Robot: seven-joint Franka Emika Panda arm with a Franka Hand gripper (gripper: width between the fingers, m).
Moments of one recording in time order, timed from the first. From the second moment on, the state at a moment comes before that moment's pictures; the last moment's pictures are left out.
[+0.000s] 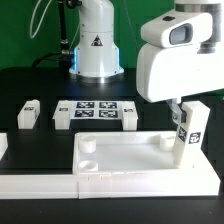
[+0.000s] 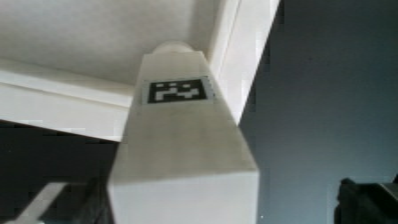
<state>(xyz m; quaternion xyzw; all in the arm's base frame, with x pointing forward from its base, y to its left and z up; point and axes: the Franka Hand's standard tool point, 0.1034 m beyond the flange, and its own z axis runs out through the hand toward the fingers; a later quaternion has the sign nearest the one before) 0.652 0.129 0.120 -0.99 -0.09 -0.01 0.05</state>
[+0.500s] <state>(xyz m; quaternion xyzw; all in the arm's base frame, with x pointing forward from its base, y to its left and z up) 0.653 0.125 0.120 -1.00 0.07 0.00 0.05</state>
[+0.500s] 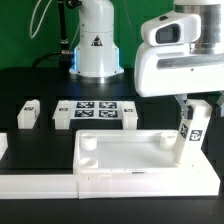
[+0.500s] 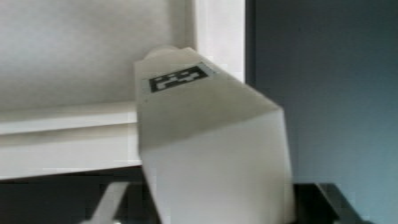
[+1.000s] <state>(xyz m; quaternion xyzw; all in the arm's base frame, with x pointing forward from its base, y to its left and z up) 0.644 0.115 0.120 -0.95 0.31 -0.04 0.07</state>
